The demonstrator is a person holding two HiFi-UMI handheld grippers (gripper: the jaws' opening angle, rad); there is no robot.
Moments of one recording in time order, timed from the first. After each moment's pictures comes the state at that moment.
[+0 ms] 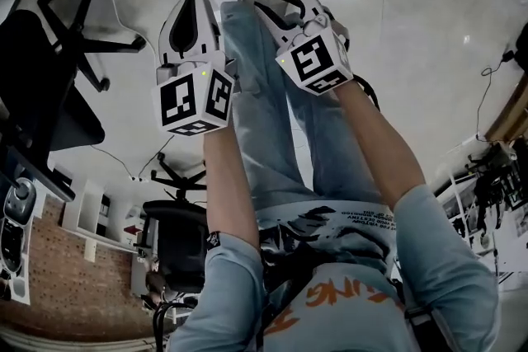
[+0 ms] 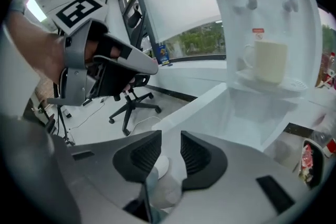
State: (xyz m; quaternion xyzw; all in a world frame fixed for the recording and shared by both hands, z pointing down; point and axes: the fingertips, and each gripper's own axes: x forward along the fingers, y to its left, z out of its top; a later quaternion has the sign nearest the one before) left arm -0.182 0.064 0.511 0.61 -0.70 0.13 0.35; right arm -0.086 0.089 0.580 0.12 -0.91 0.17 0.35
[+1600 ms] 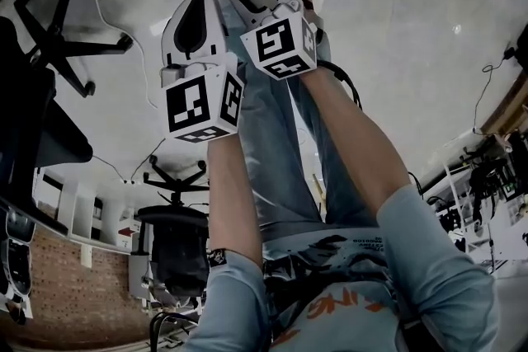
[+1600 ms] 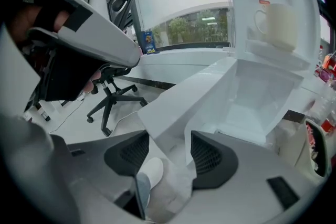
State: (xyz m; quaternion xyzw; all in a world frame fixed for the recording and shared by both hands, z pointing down) left arm -0.194 0.102 0.591 0.62 -0.68 0.15 0.37; right arm -0.147 0.105 0.684 0.21 -0.89 0.17 0.38
